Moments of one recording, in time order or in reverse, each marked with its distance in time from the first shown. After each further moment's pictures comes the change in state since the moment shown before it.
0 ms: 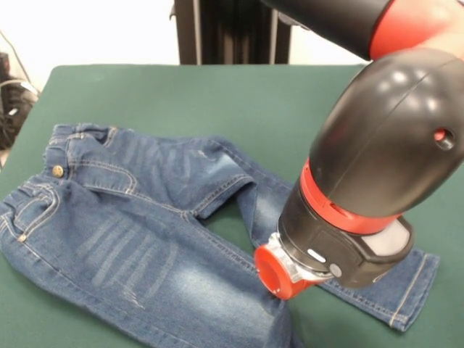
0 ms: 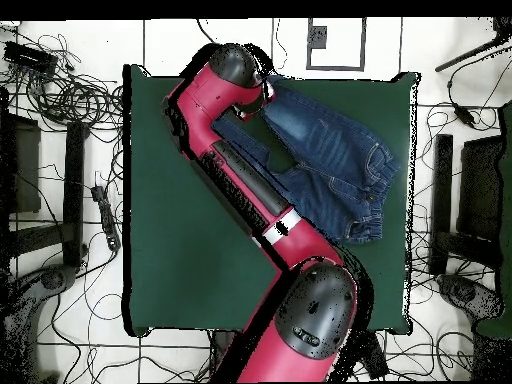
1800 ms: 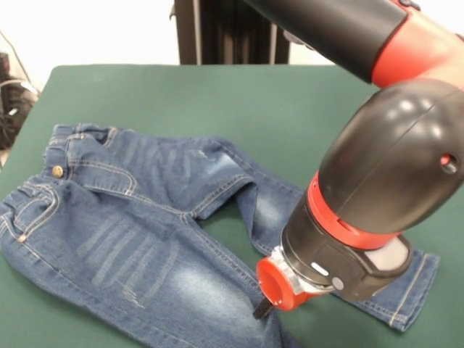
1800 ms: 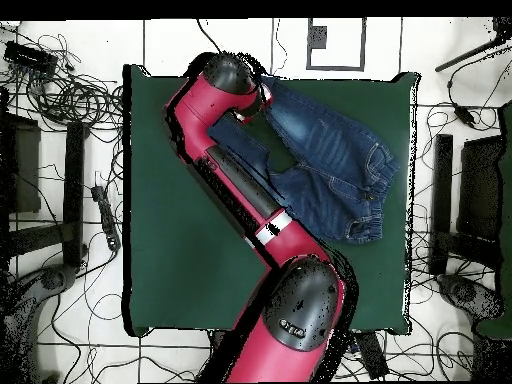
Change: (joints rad) arm 0.032 0.043 -0.037 -0.039 -0.075 0.026 0.000
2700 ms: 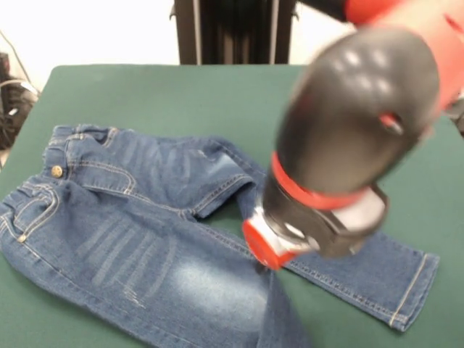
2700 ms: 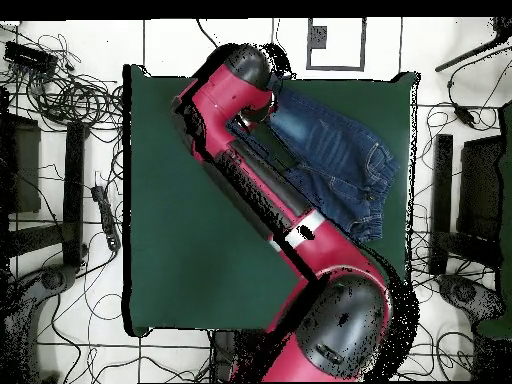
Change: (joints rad) arm -0.109 -0.155 0.031 0.165 0.361 -0.023 0.000
